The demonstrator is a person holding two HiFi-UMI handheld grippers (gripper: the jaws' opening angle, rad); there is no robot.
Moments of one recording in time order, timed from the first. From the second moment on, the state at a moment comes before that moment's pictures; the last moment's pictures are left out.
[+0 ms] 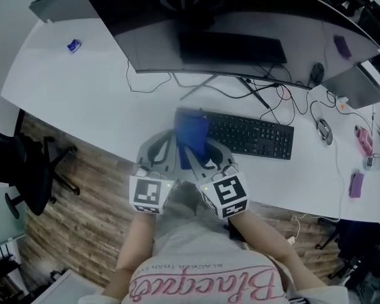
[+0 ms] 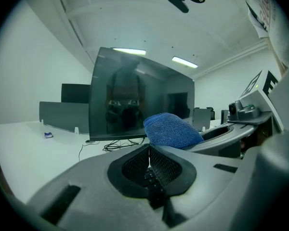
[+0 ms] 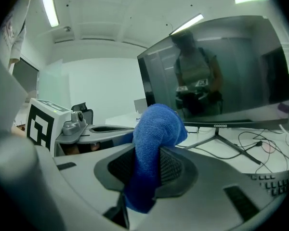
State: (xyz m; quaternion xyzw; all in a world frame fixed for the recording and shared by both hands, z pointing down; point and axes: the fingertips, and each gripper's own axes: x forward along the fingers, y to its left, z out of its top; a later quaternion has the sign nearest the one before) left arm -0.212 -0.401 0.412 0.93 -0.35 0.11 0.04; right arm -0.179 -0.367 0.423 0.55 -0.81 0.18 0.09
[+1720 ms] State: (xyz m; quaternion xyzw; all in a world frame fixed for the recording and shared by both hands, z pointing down) left arm -0.236 -0.444 0.484 0.91 -0.36 0.17 0.07; right arm -0.183 -0.425 0.535 0.53 -0.75 0.35 0.15
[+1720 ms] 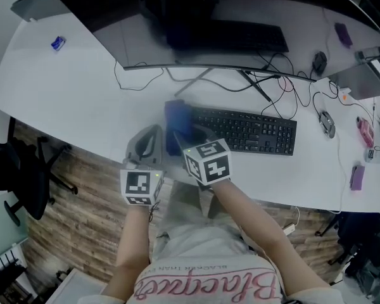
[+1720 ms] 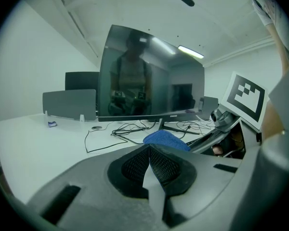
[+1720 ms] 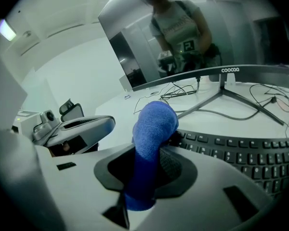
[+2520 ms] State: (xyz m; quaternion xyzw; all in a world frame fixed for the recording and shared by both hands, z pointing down) left arm -0.171 -0.406 0.488 0.92 -0.35 0.17 0.07; right arm -0.112 -0.388 0.536 0.54 -0.75 0.36 0.15
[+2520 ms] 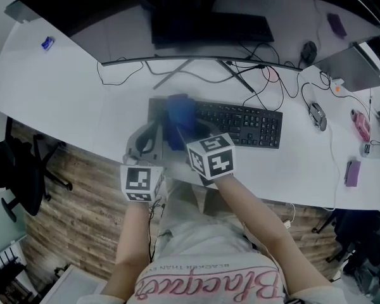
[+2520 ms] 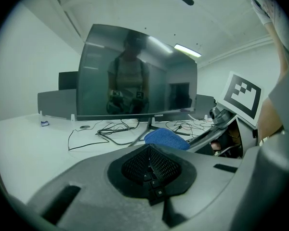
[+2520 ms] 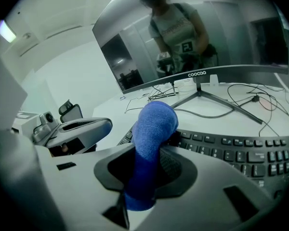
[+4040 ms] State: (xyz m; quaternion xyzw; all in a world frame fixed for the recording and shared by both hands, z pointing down) left arm -0.014 -0.336 0.499 0.93 -0.29 0.21 0.07; right arm 0.034 -0.318 0.537 0.58 -0.72 0.36 0.14
